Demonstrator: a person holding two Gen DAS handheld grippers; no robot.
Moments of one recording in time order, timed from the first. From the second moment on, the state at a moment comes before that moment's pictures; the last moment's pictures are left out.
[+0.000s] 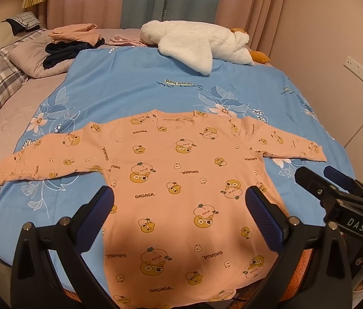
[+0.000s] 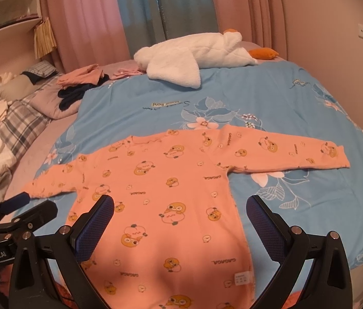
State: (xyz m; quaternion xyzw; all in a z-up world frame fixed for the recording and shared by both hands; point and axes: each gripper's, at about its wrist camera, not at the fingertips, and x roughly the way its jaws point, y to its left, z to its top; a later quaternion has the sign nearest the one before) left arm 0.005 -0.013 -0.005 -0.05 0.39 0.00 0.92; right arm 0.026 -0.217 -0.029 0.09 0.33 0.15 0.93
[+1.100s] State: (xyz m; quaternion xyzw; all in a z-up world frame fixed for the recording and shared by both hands) left arm 0.089 -0.013 -0.136 -0.19 0.55 -0.07 0.81; right arm 0.186 -0.498 -0.190 0.48 0.37 -0.08 0.79
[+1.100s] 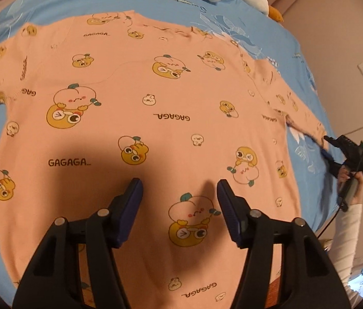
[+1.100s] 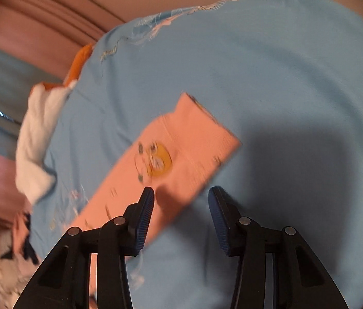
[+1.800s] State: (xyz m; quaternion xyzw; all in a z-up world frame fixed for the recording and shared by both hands) left arm 0.092 -0.006 -0.132 -0.22 0.55 -0.07 0.80; right arm 0.166 -0.517 -0.148 0.41 0.31 -0.15 0.84
